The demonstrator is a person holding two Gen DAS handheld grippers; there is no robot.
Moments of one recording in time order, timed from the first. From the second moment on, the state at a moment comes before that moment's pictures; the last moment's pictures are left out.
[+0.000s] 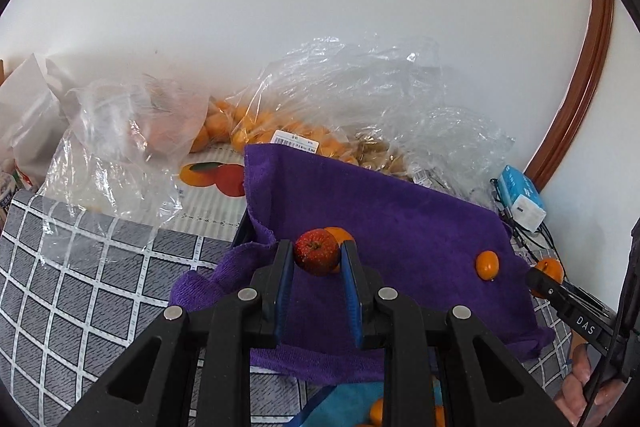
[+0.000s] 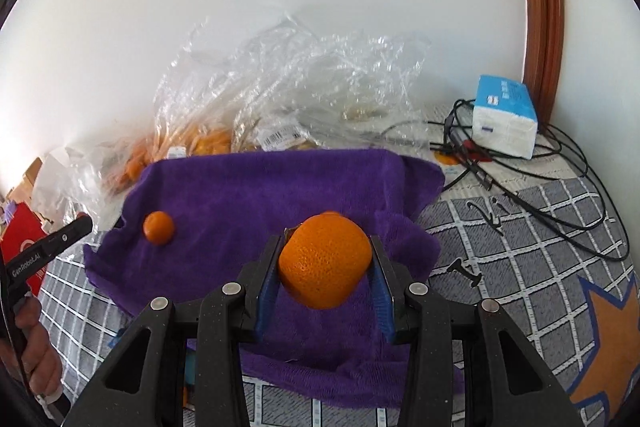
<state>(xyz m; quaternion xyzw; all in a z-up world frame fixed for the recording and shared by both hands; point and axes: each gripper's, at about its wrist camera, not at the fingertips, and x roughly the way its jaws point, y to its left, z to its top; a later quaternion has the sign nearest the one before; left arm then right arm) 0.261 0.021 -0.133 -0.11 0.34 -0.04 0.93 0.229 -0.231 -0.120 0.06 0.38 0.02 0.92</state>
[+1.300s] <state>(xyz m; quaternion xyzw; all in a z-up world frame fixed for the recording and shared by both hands) 0.236 0.016 -0.114 -0.06 0.31 -0.03 0.95 0.194 -0.204 -0.092 0.02 0.34 0.00 0.94</state>
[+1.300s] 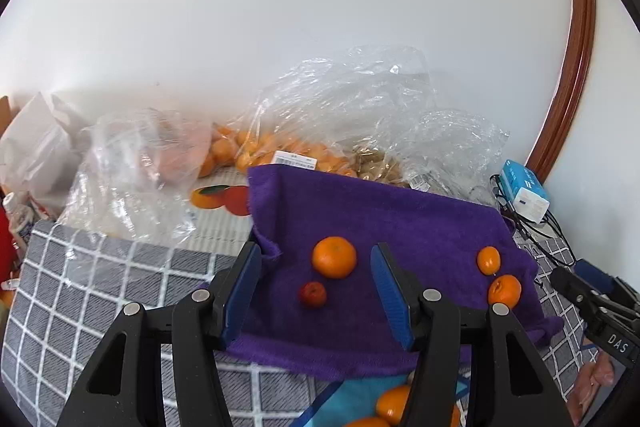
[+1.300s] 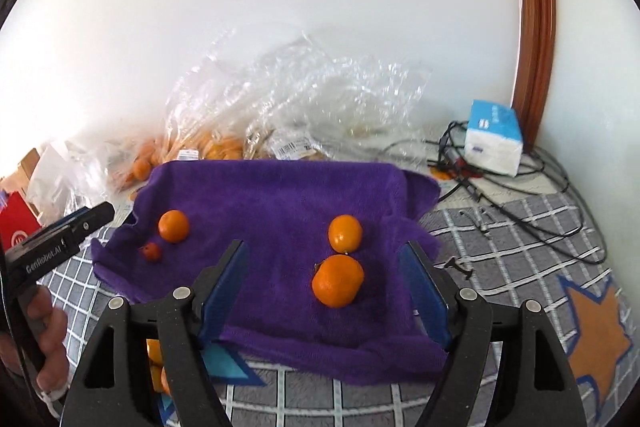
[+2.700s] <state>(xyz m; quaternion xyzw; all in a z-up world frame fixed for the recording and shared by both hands) 0.116 0.114 -0.199 -0.16 0.39 0.01 0.91 0.141 -0.109 -0.172 0.00 0.45 0.12 0.89</state>
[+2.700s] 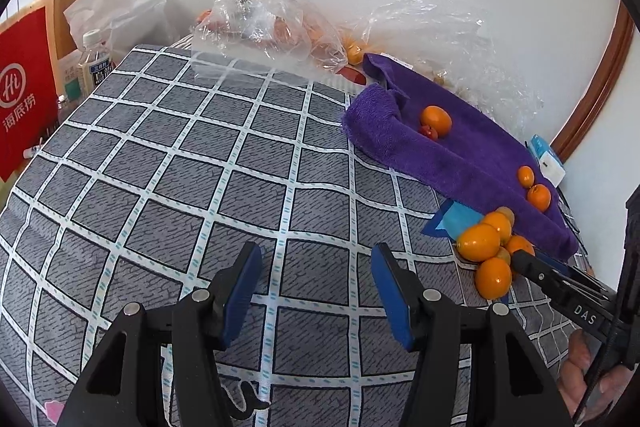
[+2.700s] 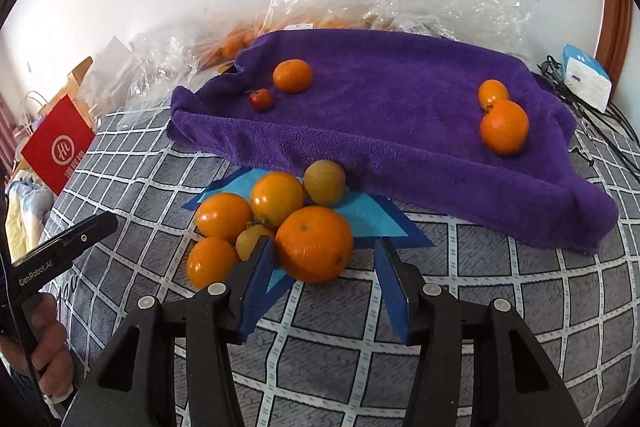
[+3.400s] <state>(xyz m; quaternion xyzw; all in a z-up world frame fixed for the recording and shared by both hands) 0.116 0.110 -0.199 -0.16 0.39 0.00 0.91 0.121 -0.154 -0.162 -0.02 0.43 0.05 0.90</state>
